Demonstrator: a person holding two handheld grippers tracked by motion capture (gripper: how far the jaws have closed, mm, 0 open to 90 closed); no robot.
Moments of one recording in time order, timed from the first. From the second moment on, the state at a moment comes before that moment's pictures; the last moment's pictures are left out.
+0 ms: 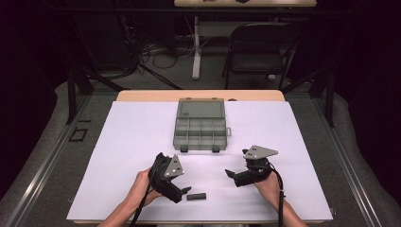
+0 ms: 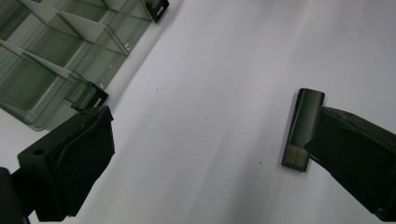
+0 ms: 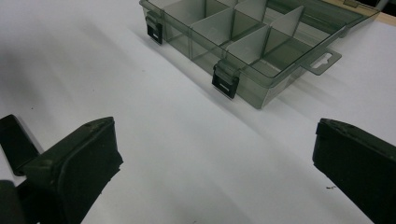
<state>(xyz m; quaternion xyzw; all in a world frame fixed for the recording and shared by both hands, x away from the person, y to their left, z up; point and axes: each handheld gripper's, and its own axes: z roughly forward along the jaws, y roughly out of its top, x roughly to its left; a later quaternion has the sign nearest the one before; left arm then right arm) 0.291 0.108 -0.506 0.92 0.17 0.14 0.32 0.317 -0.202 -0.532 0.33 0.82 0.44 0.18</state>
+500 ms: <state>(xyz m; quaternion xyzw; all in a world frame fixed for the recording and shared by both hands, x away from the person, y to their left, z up) 0.288 0.099 -0.512 0.94 0.15 0.11 0.29 0.316 -0.201 -0.535 0.33 0.82 0.44 0.18</state>
